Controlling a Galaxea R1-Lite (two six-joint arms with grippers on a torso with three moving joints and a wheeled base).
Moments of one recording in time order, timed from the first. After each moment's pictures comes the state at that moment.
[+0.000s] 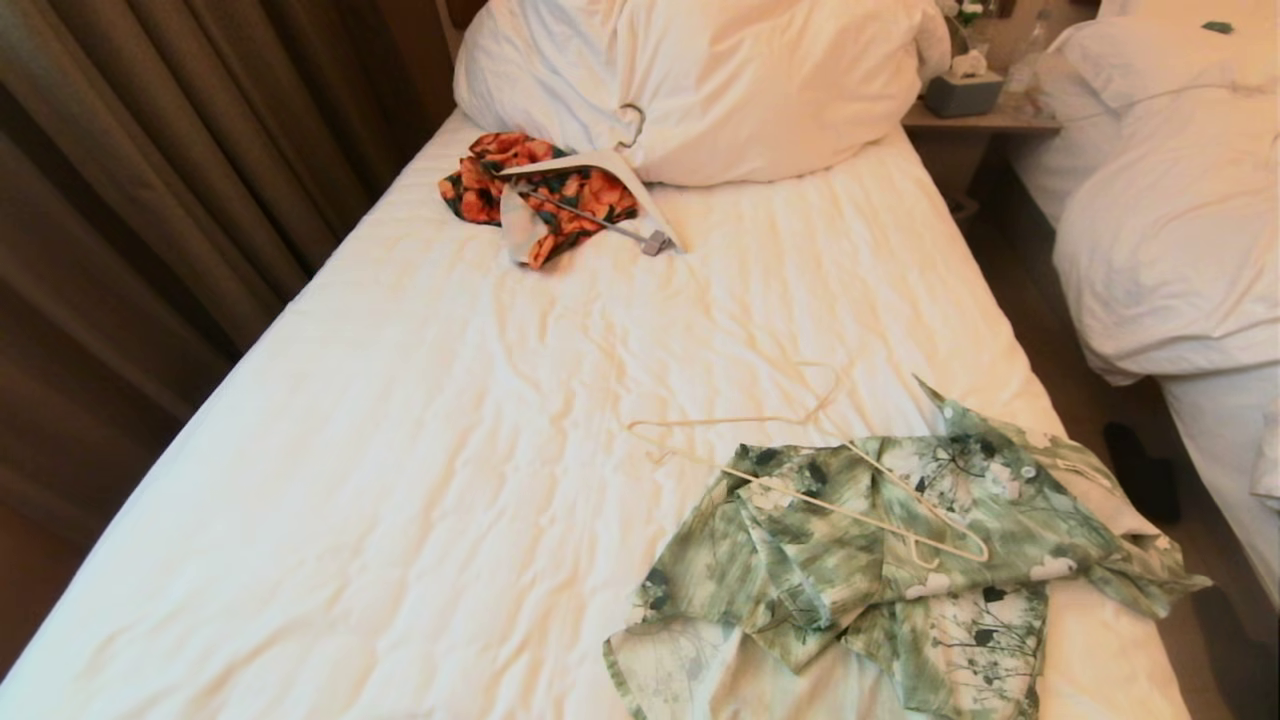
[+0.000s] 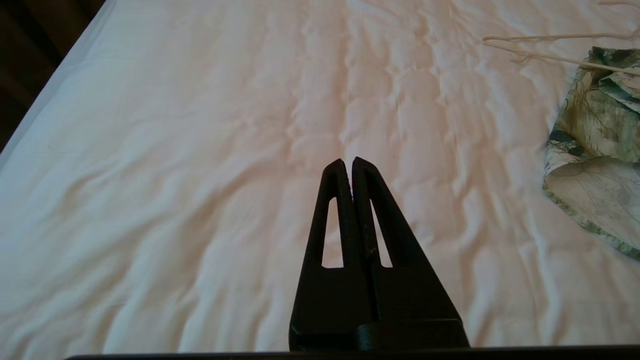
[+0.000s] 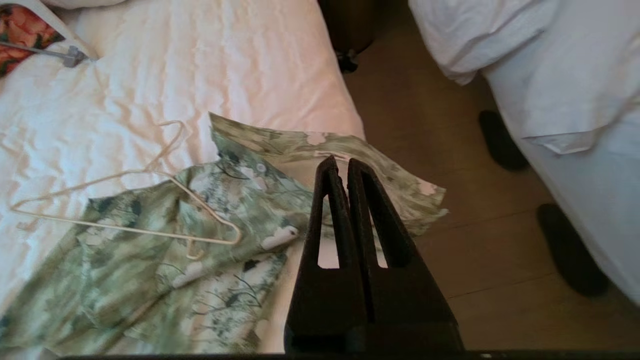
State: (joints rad) left arm 0.00 0.00 0.00 0.00 0.00 -0.01; right arm 0.06 0.42 -0.38 -0.11 -0.28 0.16
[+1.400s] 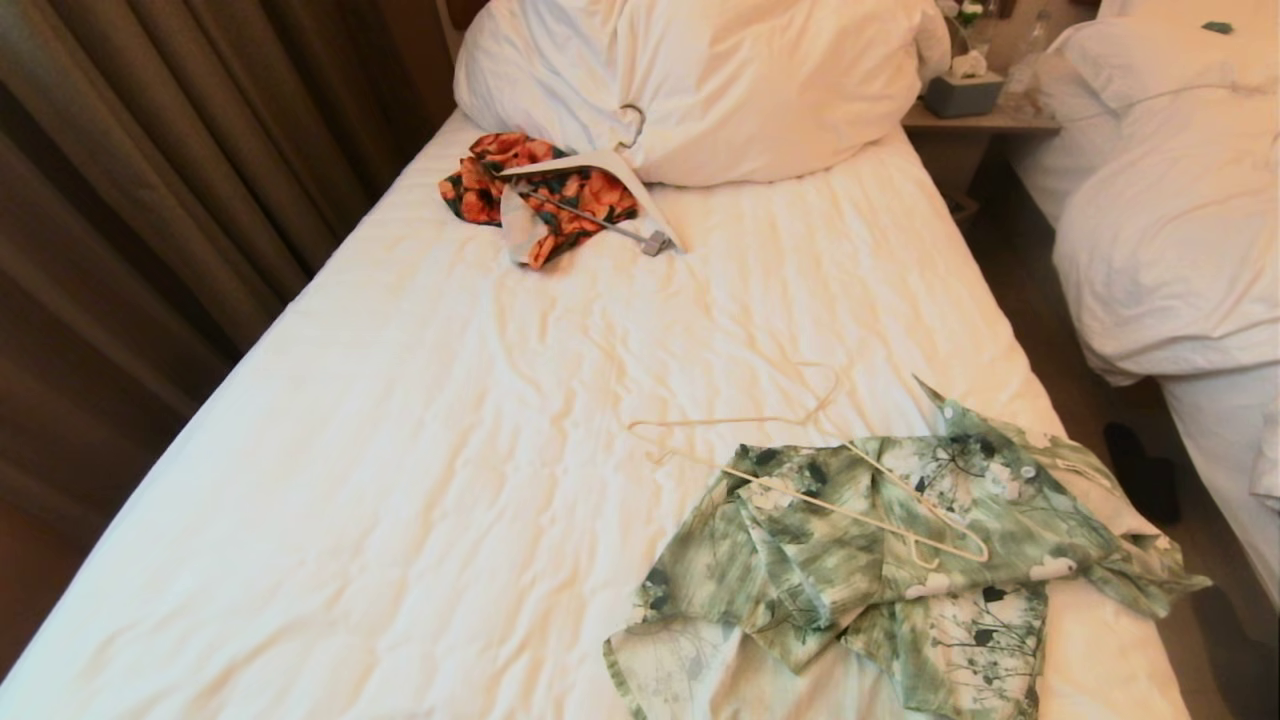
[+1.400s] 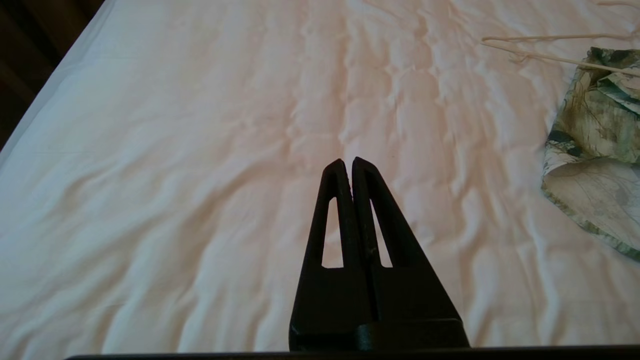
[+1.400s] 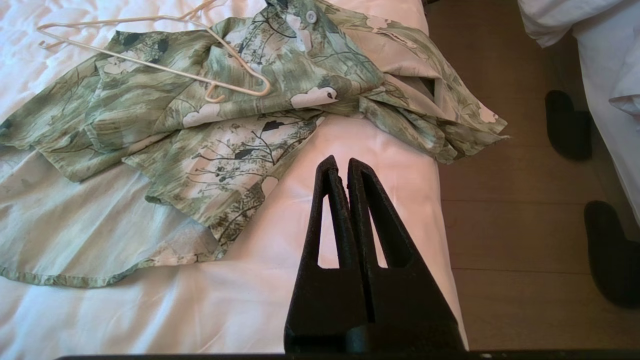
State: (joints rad) left arm 0.00 0.00 0.00 0.00 0.00 -0.01; right arm 0.01 0.00 0.00 0.00 0.00 0.03
